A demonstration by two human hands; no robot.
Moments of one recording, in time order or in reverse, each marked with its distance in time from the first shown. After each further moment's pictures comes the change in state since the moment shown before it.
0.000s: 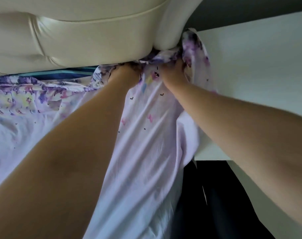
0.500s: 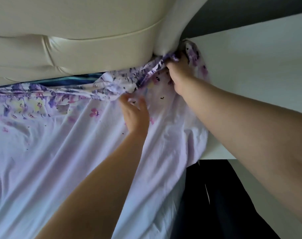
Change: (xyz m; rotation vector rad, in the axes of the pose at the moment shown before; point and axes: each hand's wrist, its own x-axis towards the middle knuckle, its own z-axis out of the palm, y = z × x) left_hand -0.106 0.000 0.068 -0.656 0.608 -0.028; right_hand 0.005 -0.047 -0.028 0.176 -0.115 0.298
